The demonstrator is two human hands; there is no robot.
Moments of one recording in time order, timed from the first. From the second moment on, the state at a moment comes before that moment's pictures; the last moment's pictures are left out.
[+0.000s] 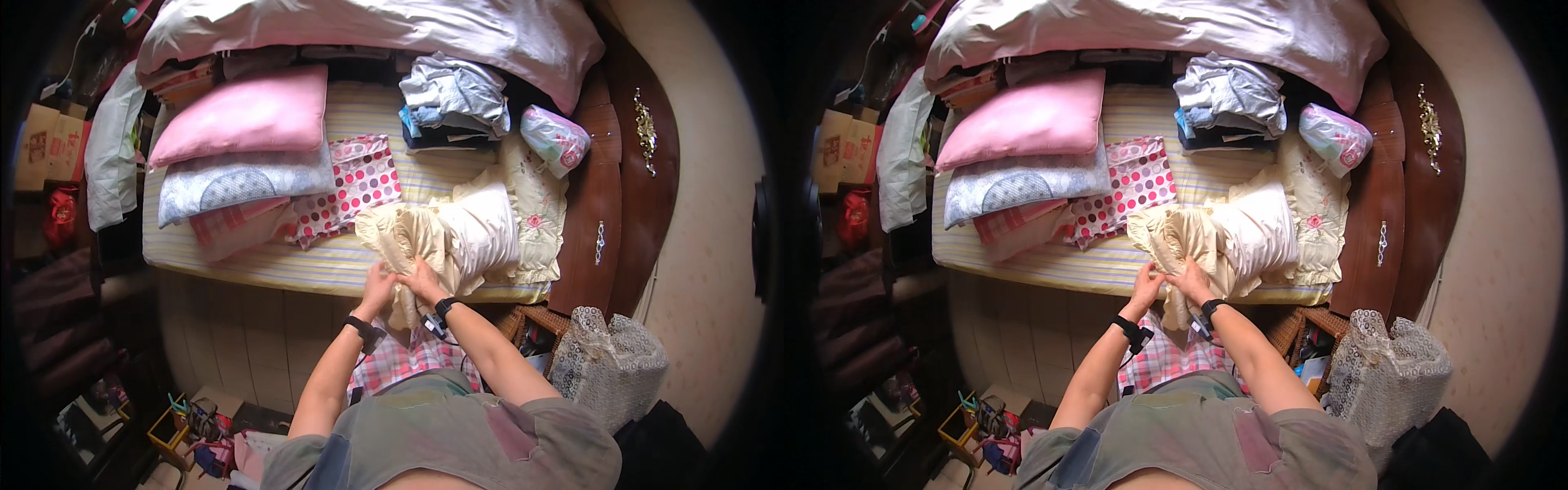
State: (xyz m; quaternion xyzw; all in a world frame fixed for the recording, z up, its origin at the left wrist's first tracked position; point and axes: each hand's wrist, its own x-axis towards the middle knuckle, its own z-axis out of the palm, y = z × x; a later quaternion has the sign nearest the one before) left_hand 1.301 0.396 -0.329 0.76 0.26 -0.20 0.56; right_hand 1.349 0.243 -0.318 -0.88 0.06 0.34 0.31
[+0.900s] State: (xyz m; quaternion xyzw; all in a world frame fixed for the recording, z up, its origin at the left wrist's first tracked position) left_hand 1.376 0.298 -0.461 0.80 0.06 -0.28 0.53; right_hand 1.345 0.159 -0.432 -0.97 0.17 0.14 0.13
